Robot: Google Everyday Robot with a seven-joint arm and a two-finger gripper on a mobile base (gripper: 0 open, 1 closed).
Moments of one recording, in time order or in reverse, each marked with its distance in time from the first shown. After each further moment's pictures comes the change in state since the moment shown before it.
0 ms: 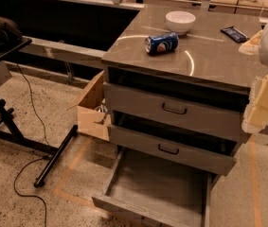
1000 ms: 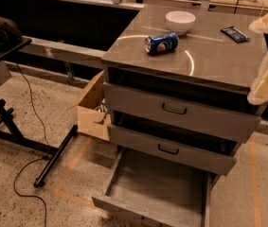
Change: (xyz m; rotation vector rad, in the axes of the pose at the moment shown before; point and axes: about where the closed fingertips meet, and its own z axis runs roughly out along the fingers) arm 0.014 -0.062 -0.005 0.092 -0.127 0.005
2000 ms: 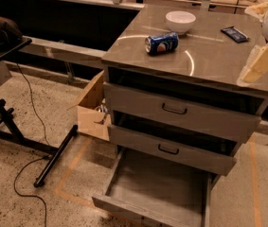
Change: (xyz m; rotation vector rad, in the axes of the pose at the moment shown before) arm 0.006 -0.078 0.035 0.225 -0.060 -0.112
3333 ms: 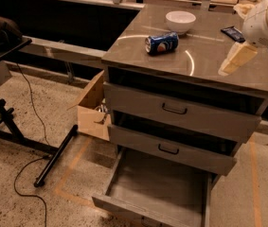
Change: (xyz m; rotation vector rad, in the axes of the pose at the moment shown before) arm 0.006 -0.052 0.063 0.135 -0.057 0.017
